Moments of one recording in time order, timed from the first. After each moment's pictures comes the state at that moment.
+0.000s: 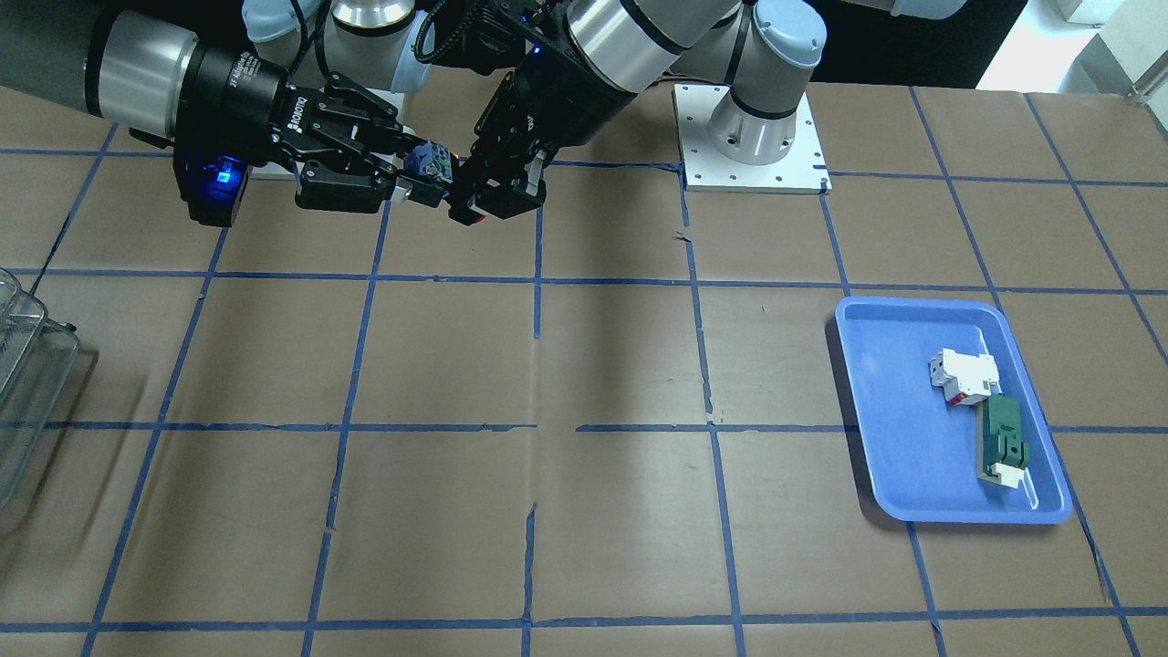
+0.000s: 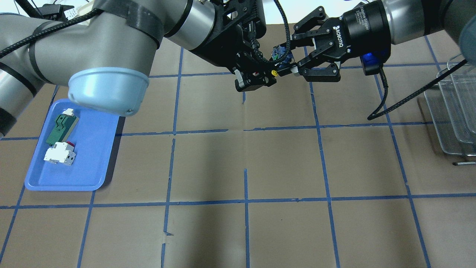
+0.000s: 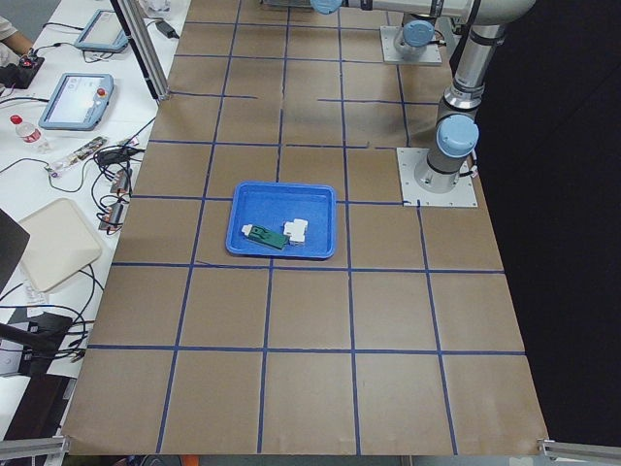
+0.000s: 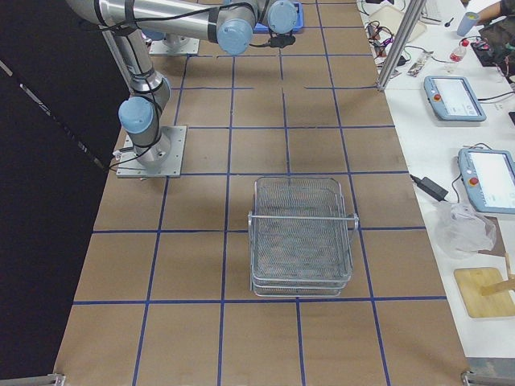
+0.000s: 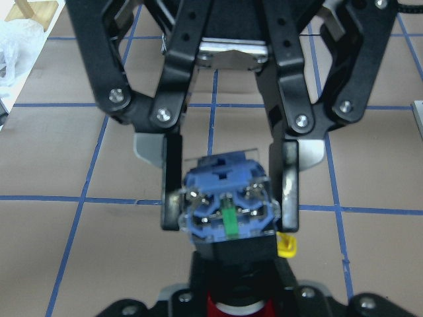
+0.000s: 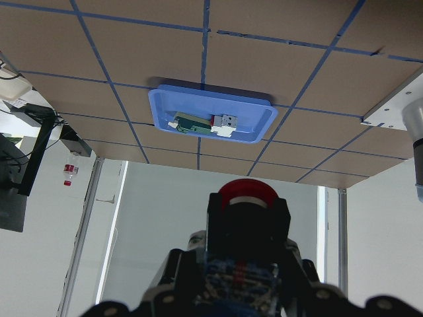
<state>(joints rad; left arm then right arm) -1.84 -1.65 -1.58 -1.19 0.95 1.16 1.40 -1.59 1.67 -1.33 -0.48 1.06</state>
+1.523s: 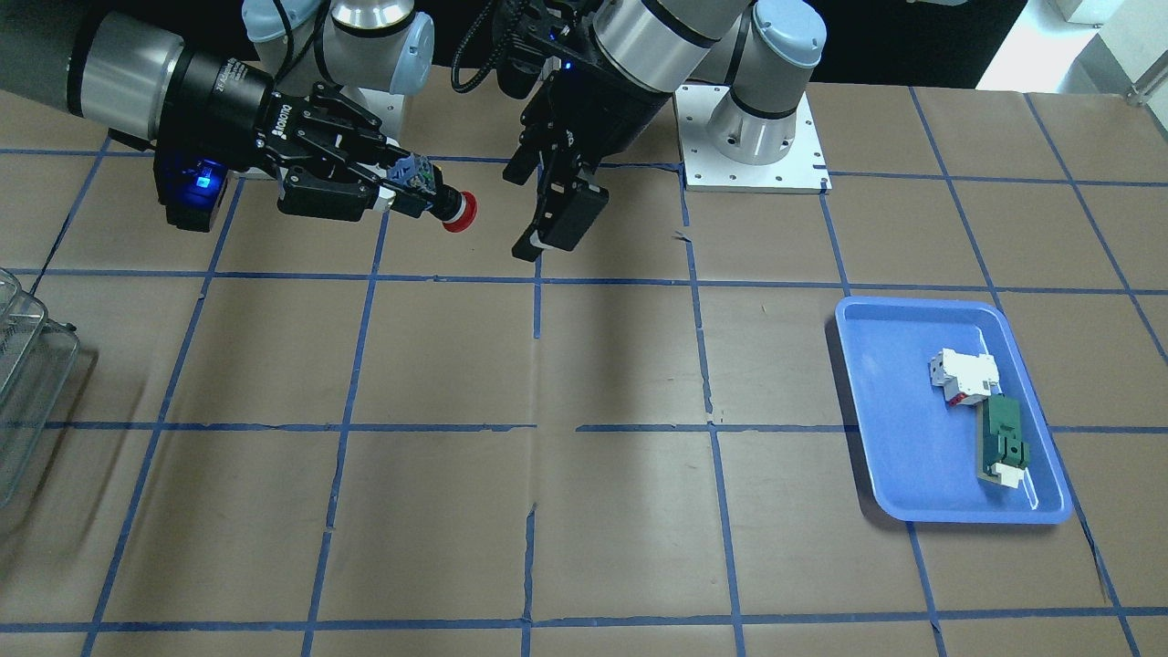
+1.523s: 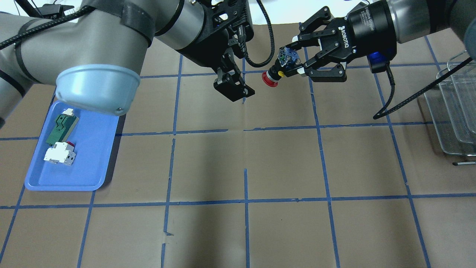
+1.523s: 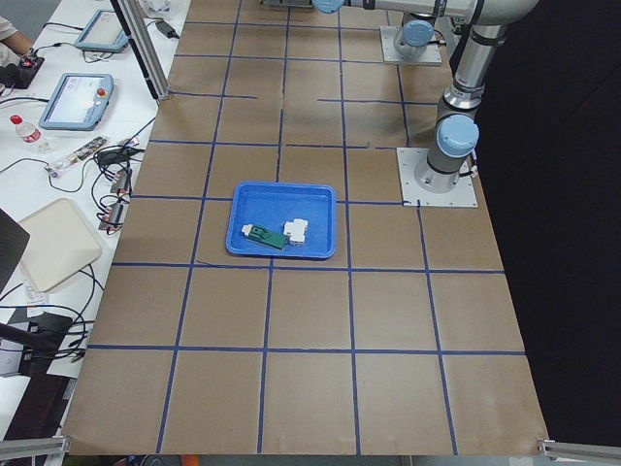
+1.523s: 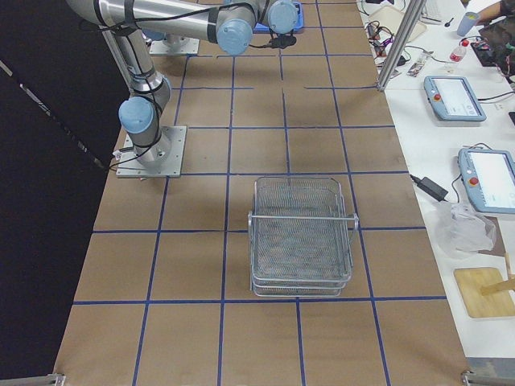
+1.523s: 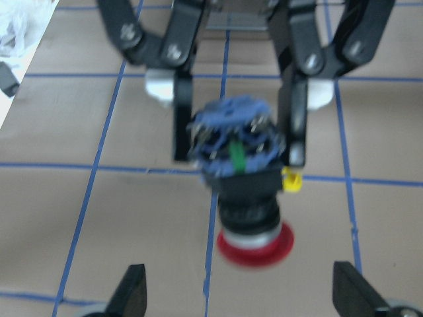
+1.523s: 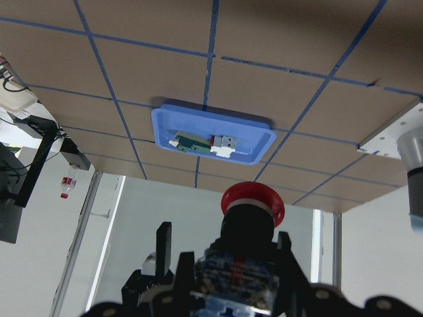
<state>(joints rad) -1.81 -1.63 -1.58 -1.24 1.14 1.14 1.37 -1.59 1.67 -1.36 -0.58 0.99</state>
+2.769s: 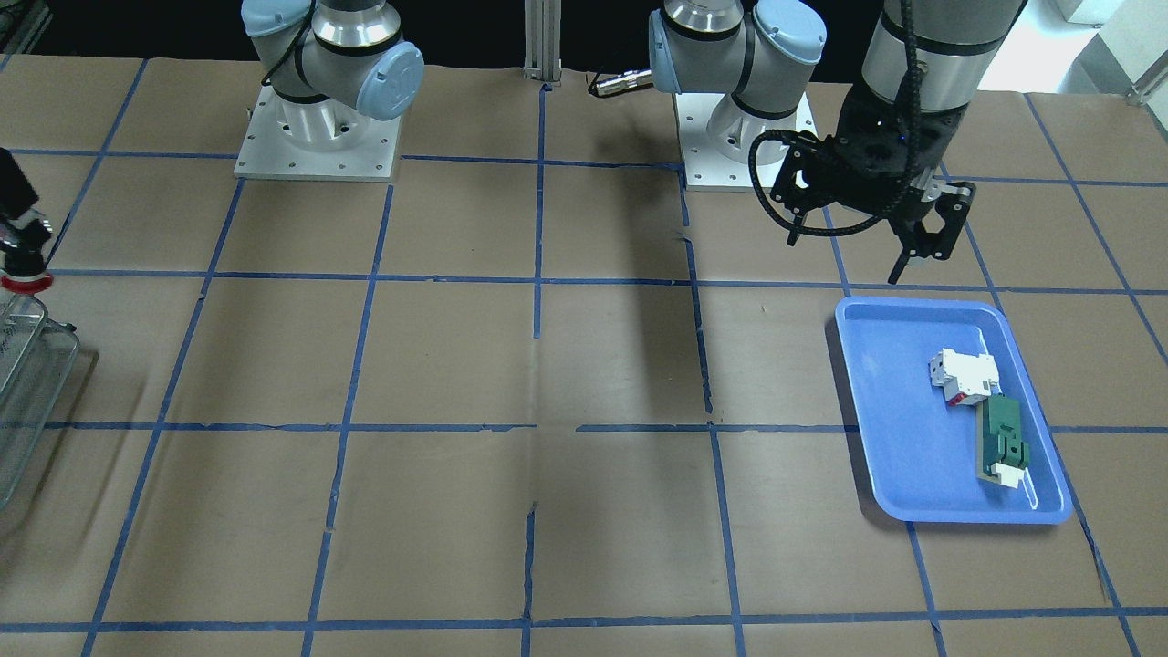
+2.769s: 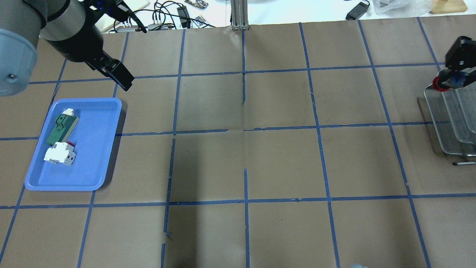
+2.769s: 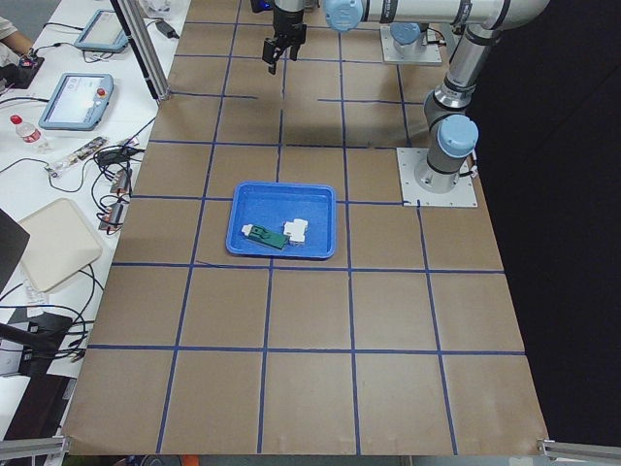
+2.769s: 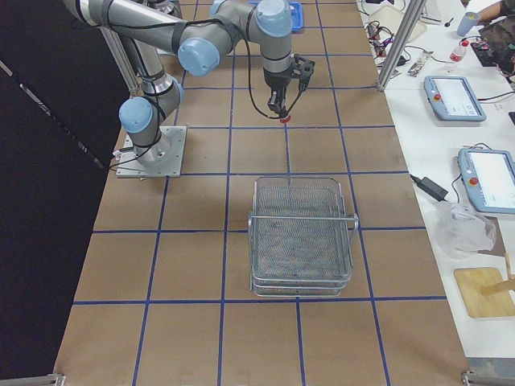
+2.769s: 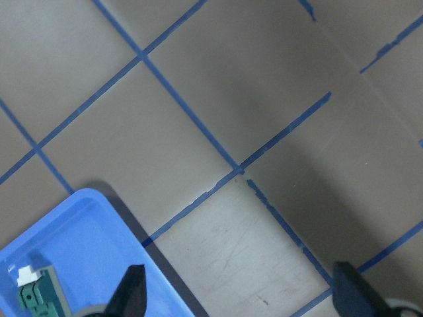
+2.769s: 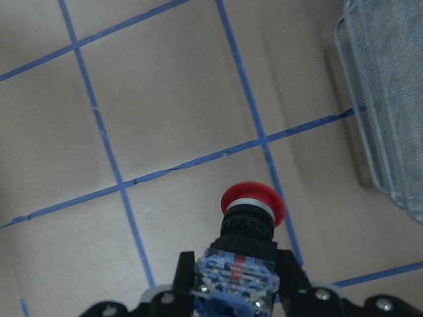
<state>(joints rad) -1.52 -1.55 -1.59 -1.44 1.66 0.60 0.98 -1.65 1.66 -1.67 -1.40 -0.31</state>
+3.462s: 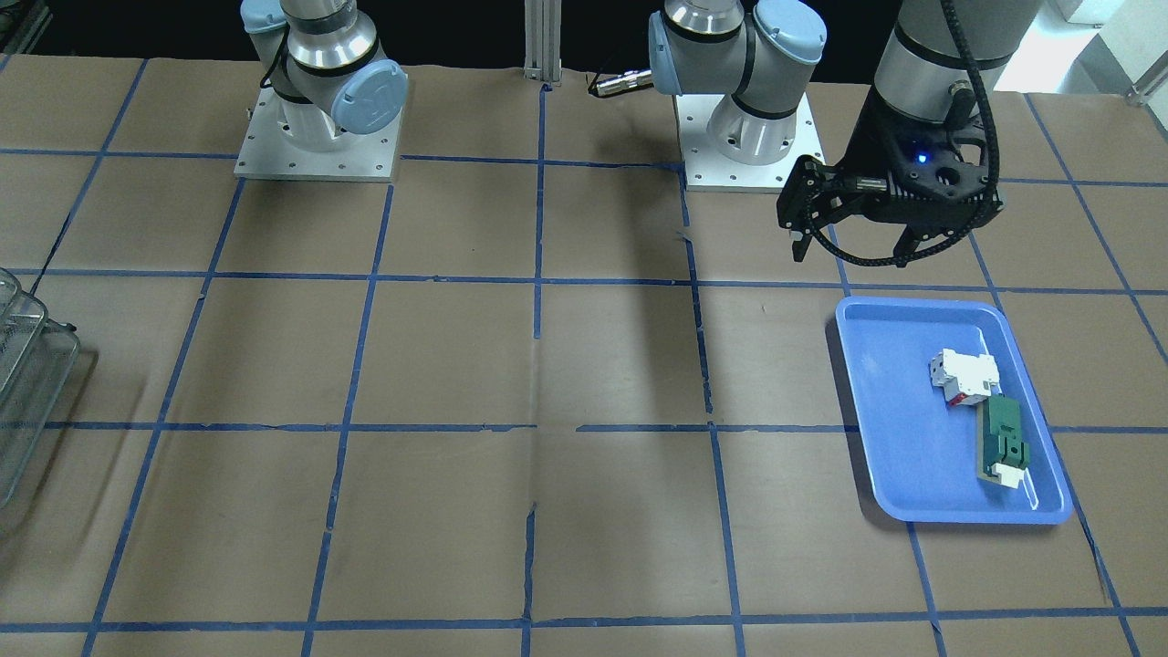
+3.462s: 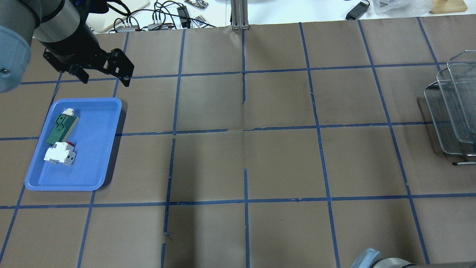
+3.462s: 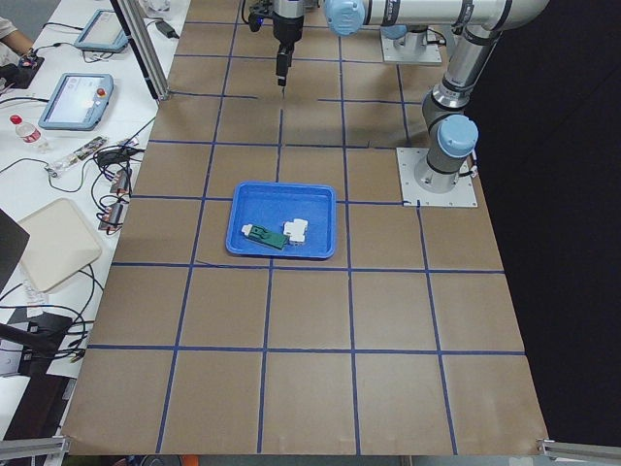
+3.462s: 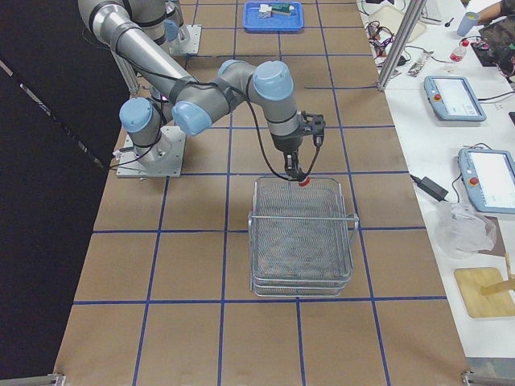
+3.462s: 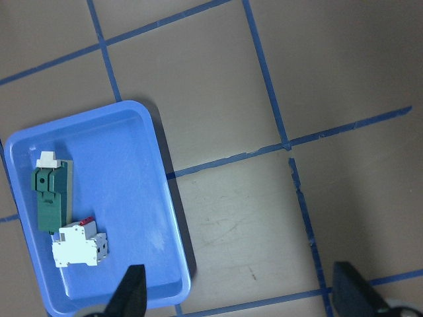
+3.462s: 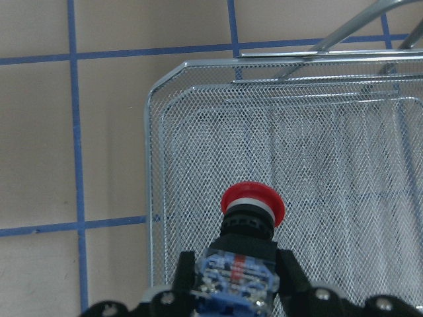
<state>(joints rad) -1.51 -1.56 -1.58 -1.47 1.60 0.09 0.81 -1.46 1.67 -2.04 -1.44 -0.68</state>
